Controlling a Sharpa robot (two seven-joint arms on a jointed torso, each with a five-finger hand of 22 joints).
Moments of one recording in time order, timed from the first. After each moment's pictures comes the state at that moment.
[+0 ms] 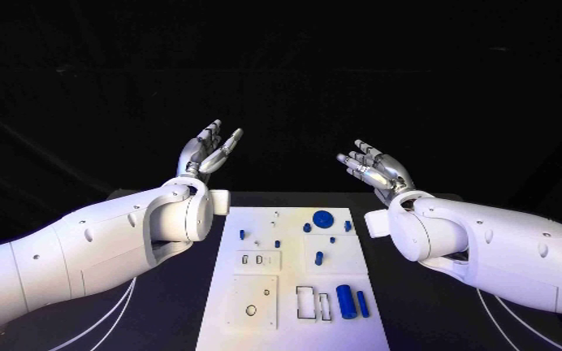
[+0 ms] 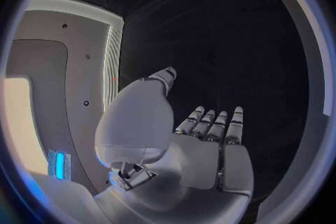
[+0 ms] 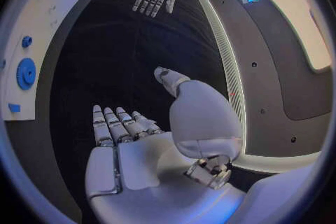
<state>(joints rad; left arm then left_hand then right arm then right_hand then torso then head) 1.19 -0.73 -0.02 1.40 0.02 -0.64 0.55 1.29 -0.10 0.30 0.28 0.13 0.20 0.14 0.02 0.03 0.13 0.16 0.02 0.02 0.12 0.20 0.01 0.02 0.05 0.19 0.28 0.03 0.03 1.24 -0.80 -0.15 1.49 -0.05 -0.53 0.44 1.09 -0.07 0.46 0.03 0.26 0.12 0.13 0.02 0.02 0.18 0.28 0.02 0.03 0.17 0.28 0.03 0.03 0.06 0.18 0.29 0.04 0.03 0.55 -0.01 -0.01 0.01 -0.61</state>
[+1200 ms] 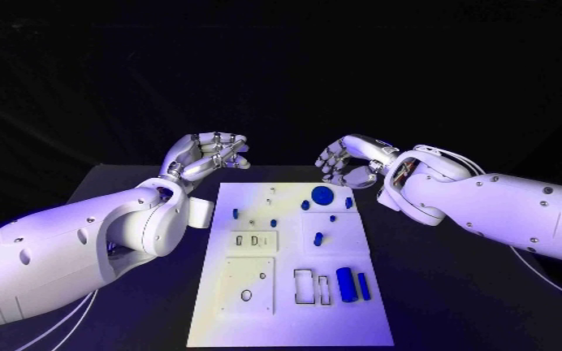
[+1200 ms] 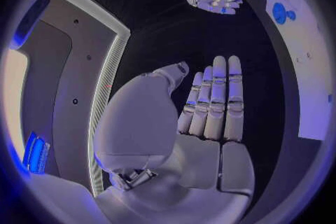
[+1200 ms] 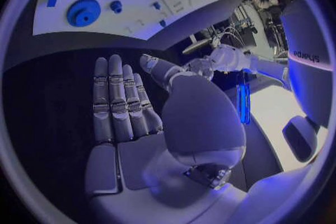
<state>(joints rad) 1.19 -0.90 -0.02 1.62 -0.12 -0.43 0.50 1.40 -0.17 0.48 0.17 0.13 0.89 0.21 0.27 0.22 1.13 0.14 0.12 0.07 1.14 0.08 0.39 0.35 0.18 1.03 0.18 0.39 0.14 1.36 -0.79 -0.16 1.42 -1.27 -0.35 0.14 1.29 -0.17 0.50 -0.09 0.21 0.91 0.20 0.24 0.17 1.15 0.14 0.08 0.07 1.19 0.08 0.30 0.22 0.16 0.95 0.19 0.42 0.18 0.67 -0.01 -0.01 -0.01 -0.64</state>
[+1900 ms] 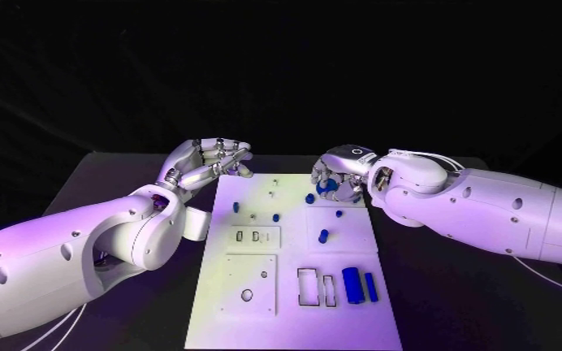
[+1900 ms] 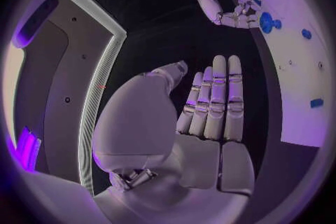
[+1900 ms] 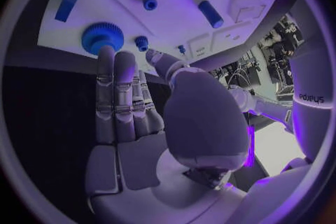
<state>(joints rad) 1.19 -0.94 -0.01 1.69 -0.17 -0.42 0.47 1.39 -0.18 0.48 0.18 0.13 0.89 0.21 0.27 0.22 1.13 0.14 0.10 0.07 1.14 0.08 0.42 0.40 0.18 1.03 0.18 0.40 0.15 1.36 -0.73 -0.16 1.42 -1.60 -0.25 -0.03 1.31 -0.25 0.46 0.02 0.22 0.99 0.15 0.24 0.25 1.25 0.08 0.07 0.13 1.42 0.00 0.71 0.66 0.16 1.13 0.09 0.71 0.38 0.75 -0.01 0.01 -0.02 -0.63</state>
